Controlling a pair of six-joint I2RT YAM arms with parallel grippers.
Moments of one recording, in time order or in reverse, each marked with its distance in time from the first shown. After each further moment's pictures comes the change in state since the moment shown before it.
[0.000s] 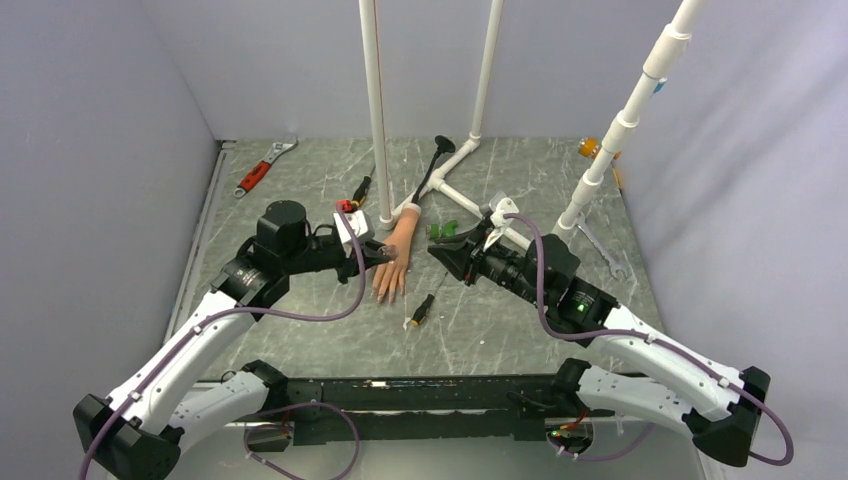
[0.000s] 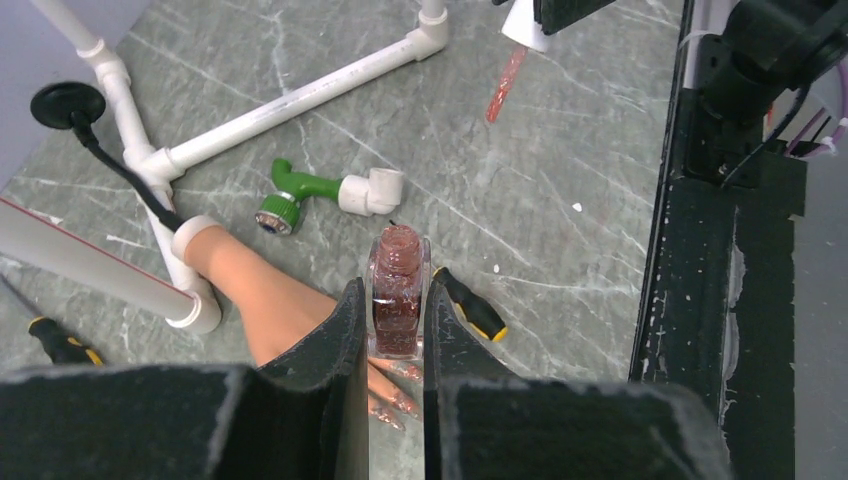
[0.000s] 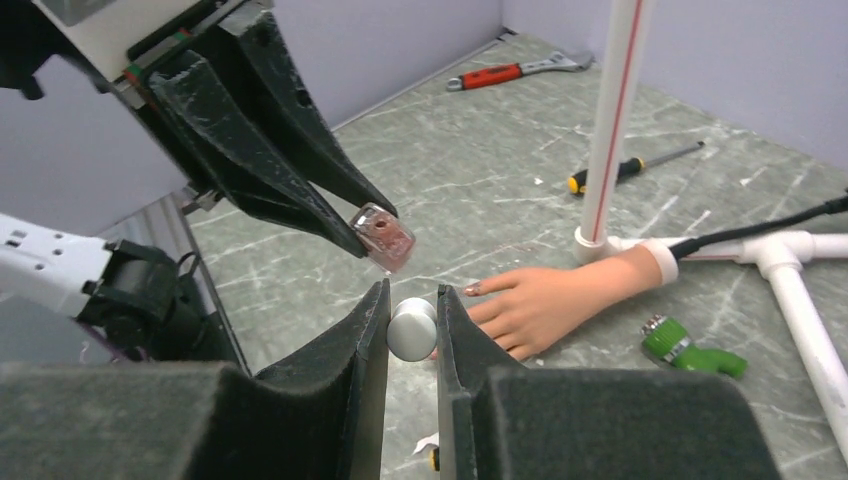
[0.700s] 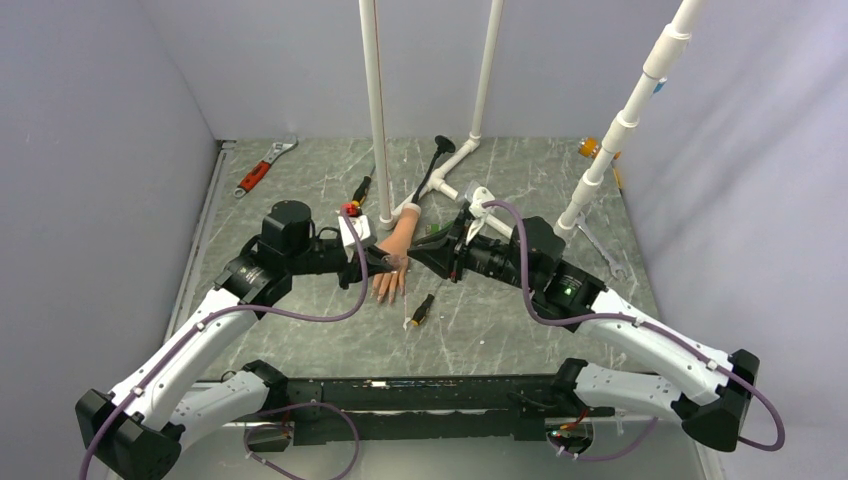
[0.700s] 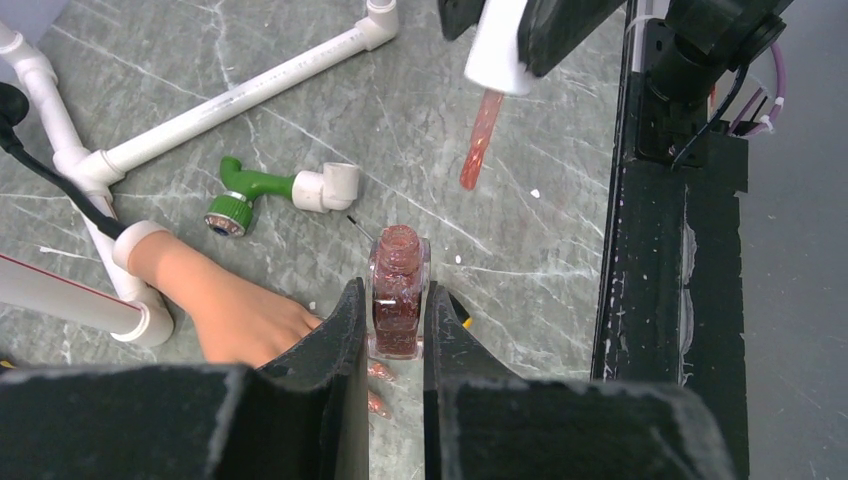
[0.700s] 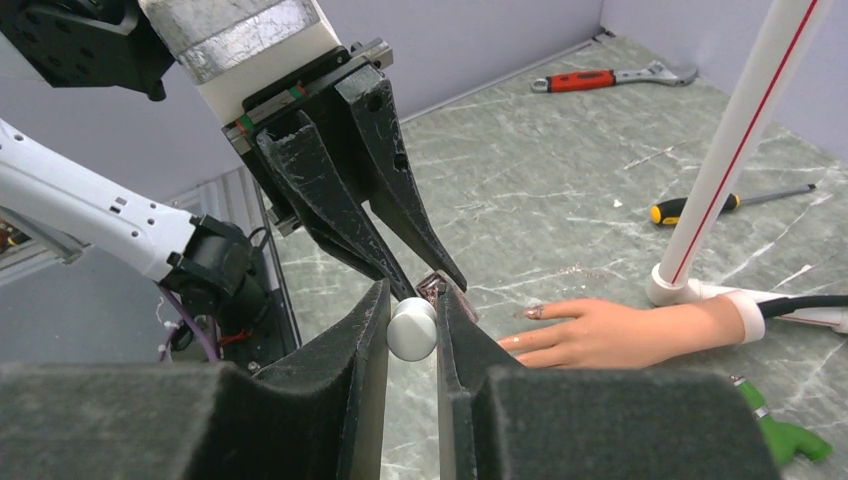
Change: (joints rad) left arm -0.006 0.016 0.002 -0.031 0.092 0.008; right arm -0.001 0.119 0.135 -0.020 -0.210 -0.005
